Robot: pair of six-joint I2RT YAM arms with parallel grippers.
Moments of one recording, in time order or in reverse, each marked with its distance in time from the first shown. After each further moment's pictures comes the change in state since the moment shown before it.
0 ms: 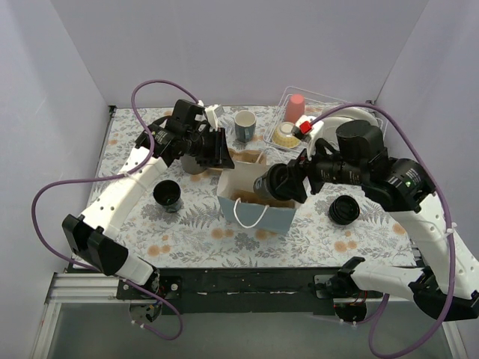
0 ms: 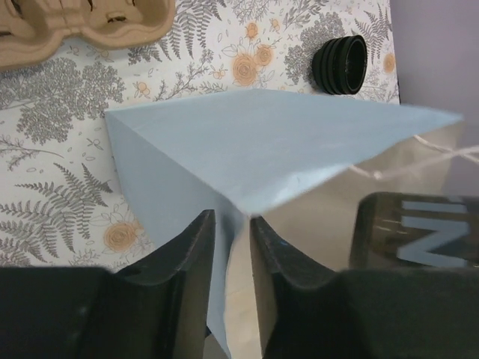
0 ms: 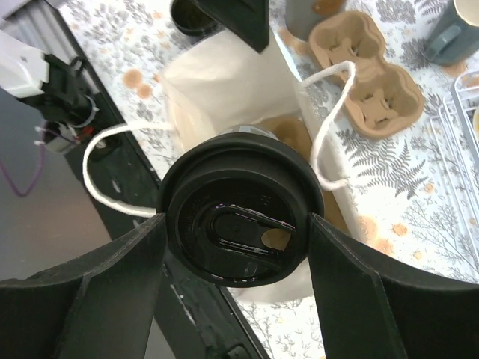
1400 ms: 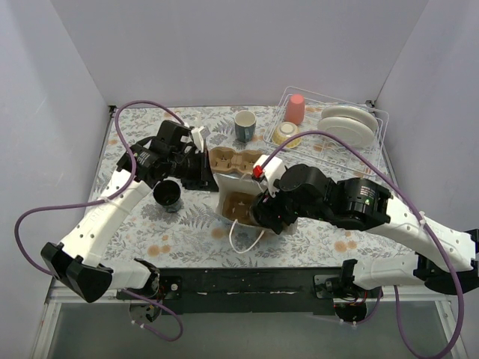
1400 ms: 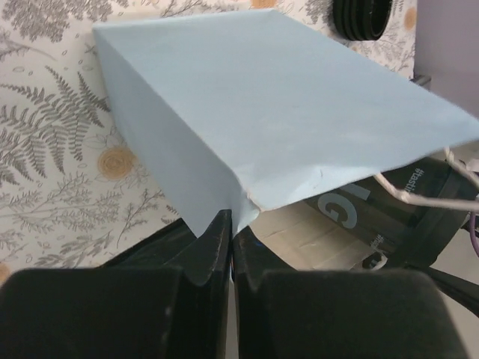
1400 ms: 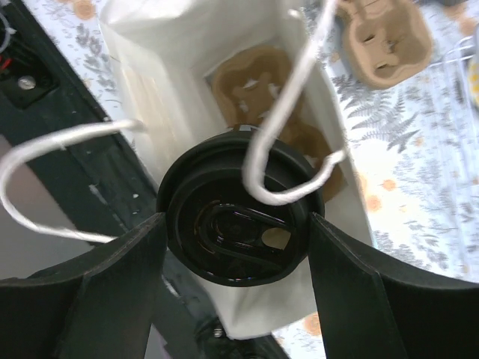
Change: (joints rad) left arm 0.000 -0.207 -0.174 -0.131 -0.004 -0.060; right arm 0.527 0.061 -0.125 -0.031 0.571 0.164
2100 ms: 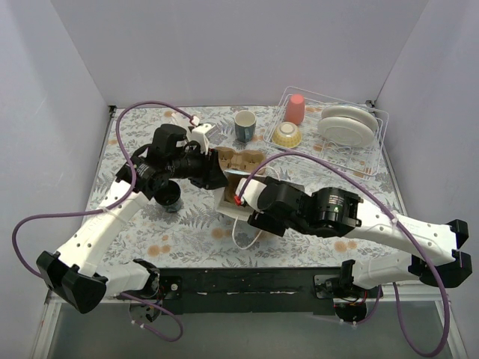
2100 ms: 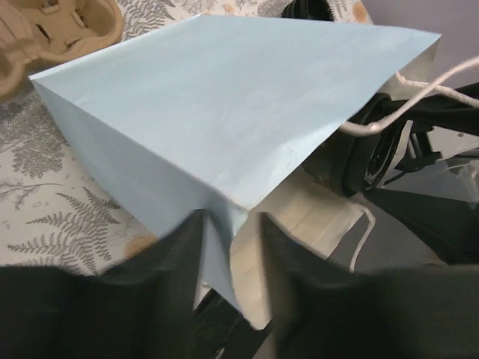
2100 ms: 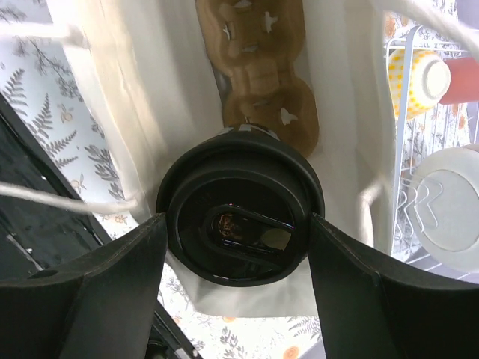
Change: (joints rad) left arm 0.000 -0.084 -0.154 0.341 0.144 0.259; right arm 0.080 0.071 -0.088 -0.026 0.232 -0.275
